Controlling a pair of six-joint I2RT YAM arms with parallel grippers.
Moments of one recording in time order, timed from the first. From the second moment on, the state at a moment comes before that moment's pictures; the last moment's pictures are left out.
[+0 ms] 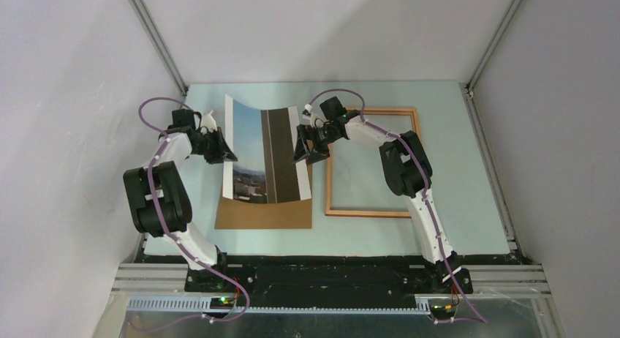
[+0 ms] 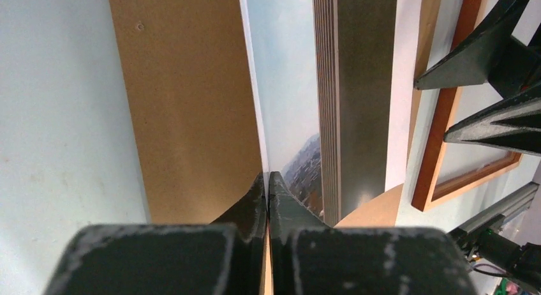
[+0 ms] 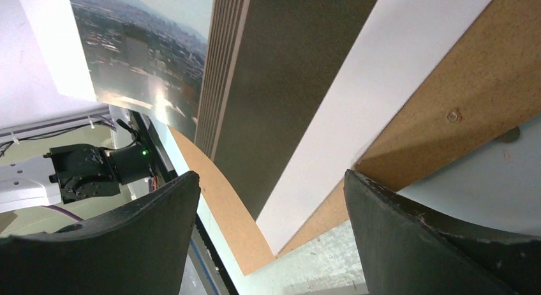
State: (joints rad) left arm 0.23 1.71 1.17 -0.59 0.57 -0.04; right arm 0.55 2.41 1.94 -0.54 -0.82 0.33
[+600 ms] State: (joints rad) left arm 0.22 1.39 1.29 -0.71 0.46 -0.02; right arm 0.52 2.11 1.87 -0.56 -0.77 0.32
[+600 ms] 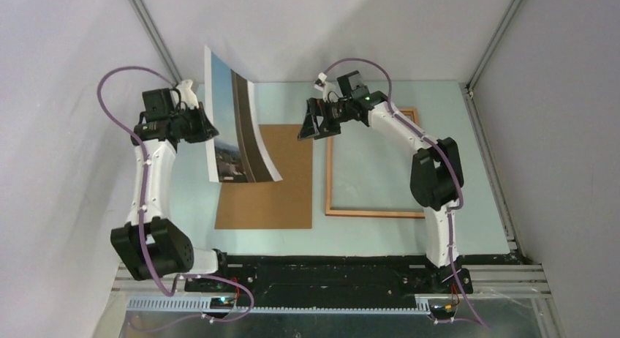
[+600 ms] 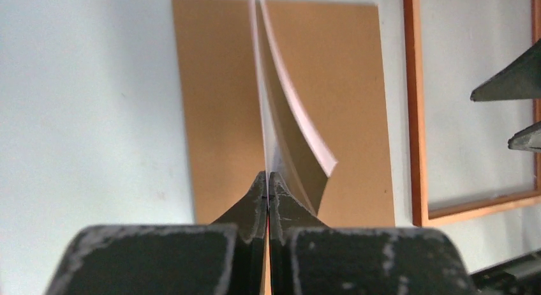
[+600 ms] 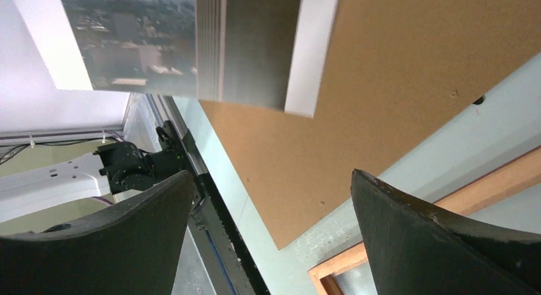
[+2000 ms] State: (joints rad) left arm -0.57 1.94 1.74 -0.86 0.07 -0.17; right arm 0.29 1.94 1.36 0.06 -0.83 0.79
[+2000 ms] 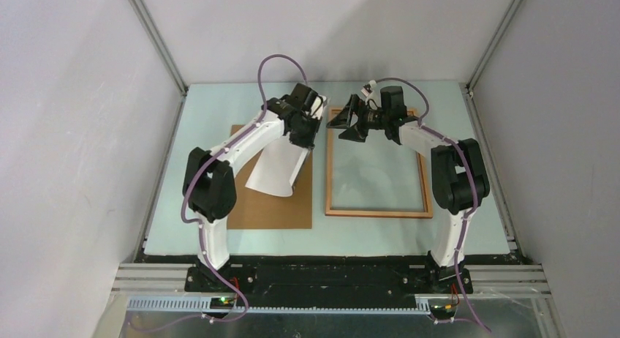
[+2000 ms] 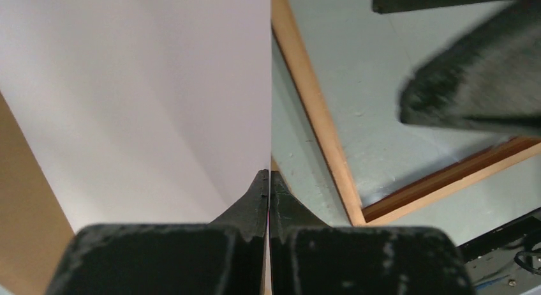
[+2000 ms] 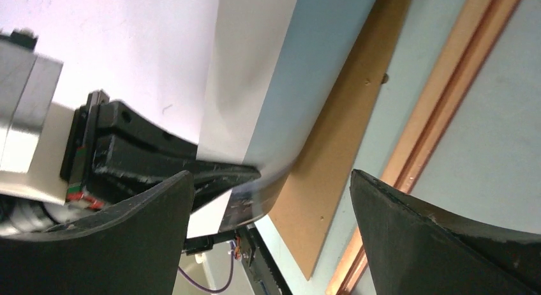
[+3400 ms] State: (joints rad) left arm -0.74 2.02 1.66 -0.72 0.07 -0.27; right arm 0.27 2.09 1.33 0.10 -0.82 0.84
